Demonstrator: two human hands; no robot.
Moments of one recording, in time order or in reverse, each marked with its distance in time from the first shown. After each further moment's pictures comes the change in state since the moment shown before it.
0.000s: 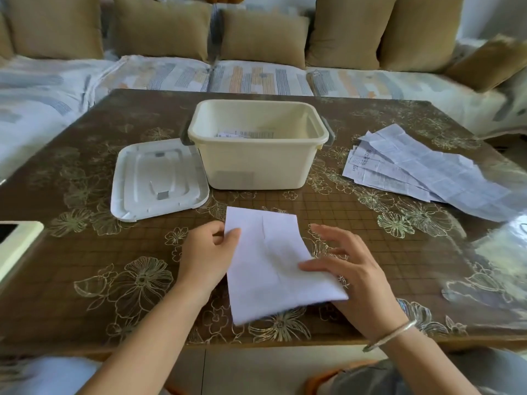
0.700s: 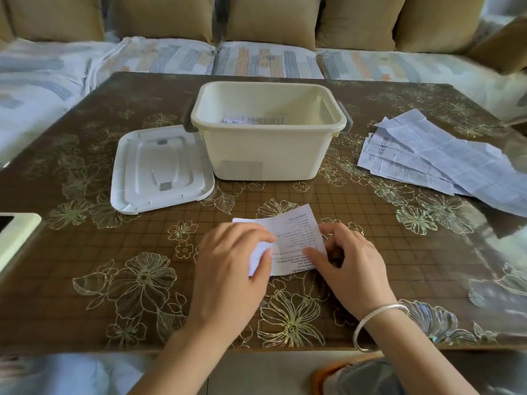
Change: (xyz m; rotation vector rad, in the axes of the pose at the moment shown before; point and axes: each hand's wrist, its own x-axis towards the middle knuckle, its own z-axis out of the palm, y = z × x) left_hand -0.027 -0.007 0.007 0.516 0.072 0.696; right_hand 0.023 -0.005 0.029 -0.083 -0.037 0.389
